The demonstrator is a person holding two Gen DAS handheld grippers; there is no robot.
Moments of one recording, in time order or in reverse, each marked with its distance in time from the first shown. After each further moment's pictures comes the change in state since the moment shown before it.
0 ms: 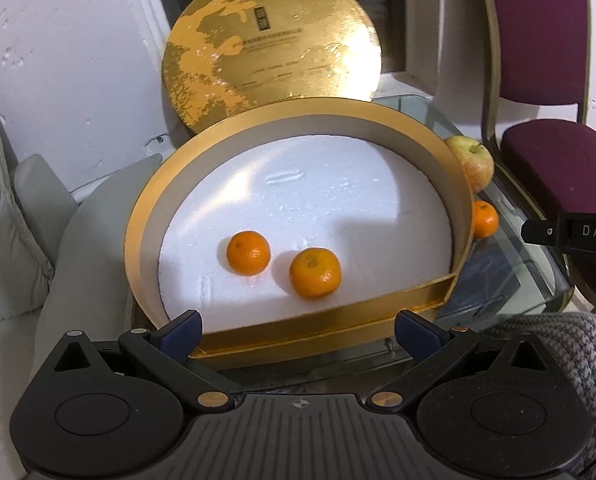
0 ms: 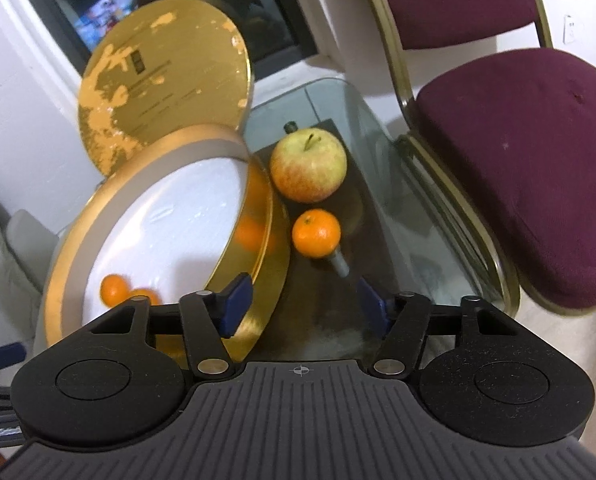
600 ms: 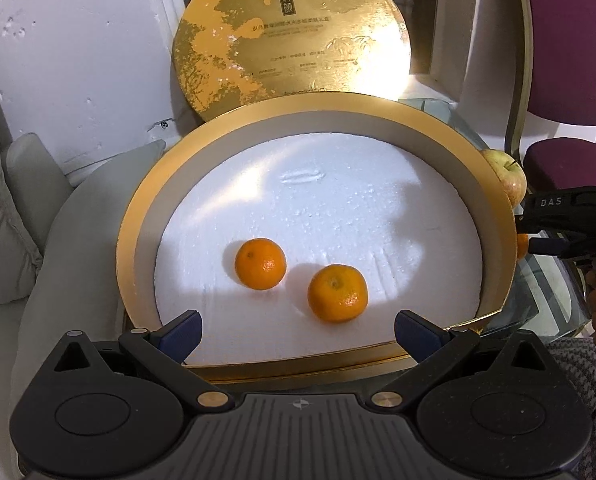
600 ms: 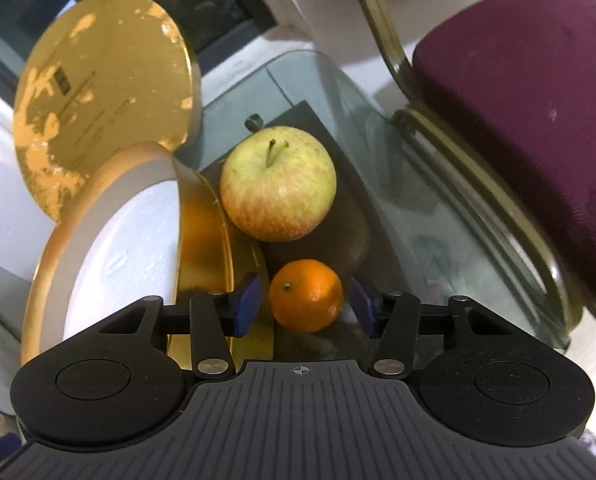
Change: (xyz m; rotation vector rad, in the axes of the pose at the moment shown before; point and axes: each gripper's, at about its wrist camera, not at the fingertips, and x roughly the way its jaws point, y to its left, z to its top) left arm 0.033 0.020 0.013 -0.059 0.016 -0.018; right arm 0.106 -0.021 0.039 0.199 0.090 -0.005
